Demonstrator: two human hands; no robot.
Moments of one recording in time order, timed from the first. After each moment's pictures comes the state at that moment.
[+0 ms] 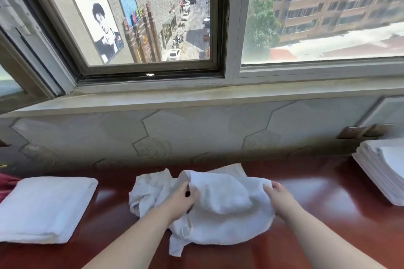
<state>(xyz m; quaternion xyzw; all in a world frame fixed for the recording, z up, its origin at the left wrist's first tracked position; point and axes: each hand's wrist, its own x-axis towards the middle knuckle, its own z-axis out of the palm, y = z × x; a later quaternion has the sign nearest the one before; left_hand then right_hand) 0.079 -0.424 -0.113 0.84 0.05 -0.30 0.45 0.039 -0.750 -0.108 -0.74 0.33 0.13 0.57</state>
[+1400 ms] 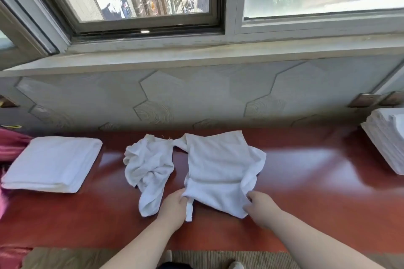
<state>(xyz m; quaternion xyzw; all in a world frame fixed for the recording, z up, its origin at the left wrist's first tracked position) -0.045 -0.439 -0.184 0.89 0.14 -0.23 0.37 -0.045 -0.730 -0.187 -0.90 0.09 0.31 0.28</state>
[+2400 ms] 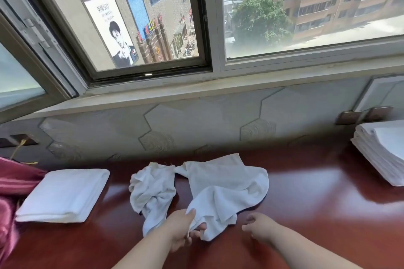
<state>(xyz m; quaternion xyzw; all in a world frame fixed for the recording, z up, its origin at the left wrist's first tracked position) -0.049 -0.474 -0.101 0.66 0.28 -0.36 0.60 -0.053 -0.744 -0.187 -0.82 0.17 0.36 0.40</state>
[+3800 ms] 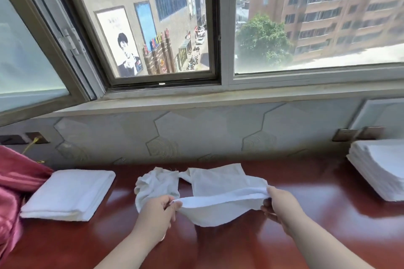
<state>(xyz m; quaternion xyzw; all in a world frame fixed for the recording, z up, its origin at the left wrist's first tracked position) -0.084 -0.407 -0.038 0.88 0.07 -0.07 0.46 -0.055 -0.755 -0.061 -0.66 0.35 0.12 0.65</state>
